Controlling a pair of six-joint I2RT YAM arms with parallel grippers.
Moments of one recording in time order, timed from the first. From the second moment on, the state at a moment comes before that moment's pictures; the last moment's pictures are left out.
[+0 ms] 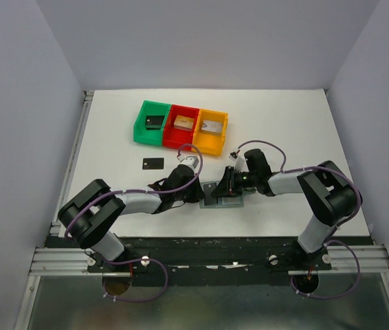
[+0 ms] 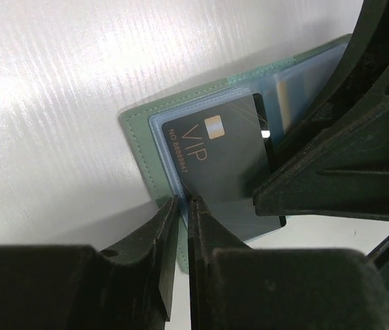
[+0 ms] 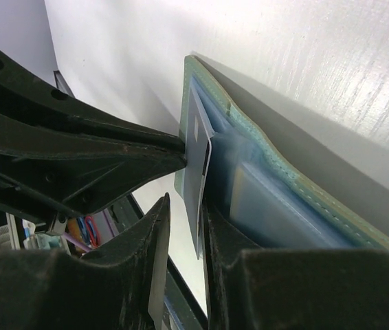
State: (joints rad) left arm -0.81 1.55 0.58 0.28 0.04 -0.69; right arm 0.50 1.72 0.63 0.34 -0.75 0.73
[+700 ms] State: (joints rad) left arm -0.81 1.55 0.57 0.28 0.03 -0.71; right arm 0.49 1.67 0.63 0.27 -0.73 0.70
